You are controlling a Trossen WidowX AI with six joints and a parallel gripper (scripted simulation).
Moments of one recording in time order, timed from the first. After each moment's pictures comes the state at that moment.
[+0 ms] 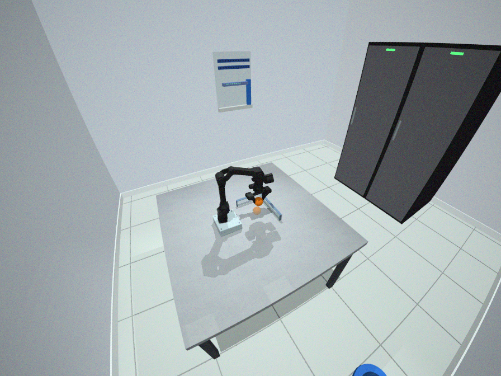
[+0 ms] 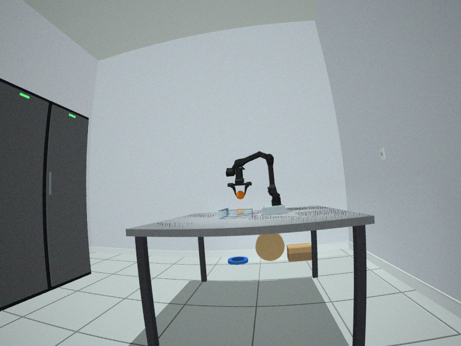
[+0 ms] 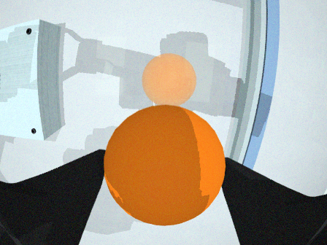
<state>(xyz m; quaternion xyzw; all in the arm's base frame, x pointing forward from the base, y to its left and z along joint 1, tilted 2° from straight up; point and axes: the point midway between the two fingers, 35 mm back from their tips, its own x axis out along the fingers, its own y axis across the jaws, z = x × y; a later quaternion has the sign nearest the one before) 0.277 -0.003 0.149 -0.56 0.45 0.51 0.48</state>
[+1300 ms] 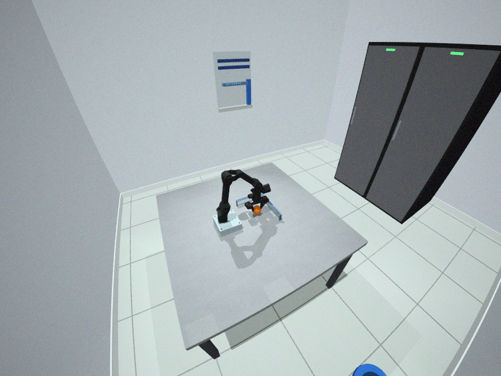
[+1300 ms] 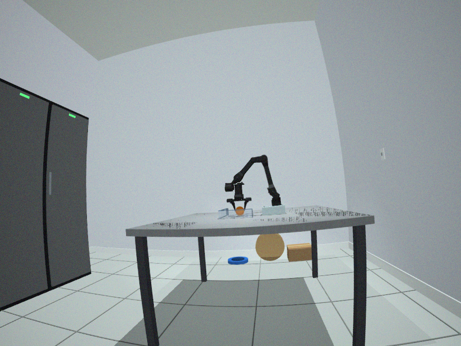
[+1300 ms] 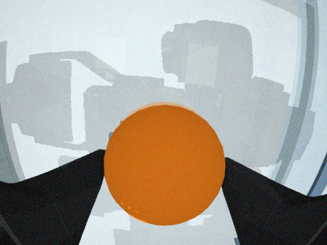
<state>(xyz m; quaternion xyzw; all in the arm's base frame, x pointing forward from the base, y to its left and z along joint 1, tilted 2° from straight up) 0.287 0.034 0.028 -0.55 0.45 0.52 0.47</state>
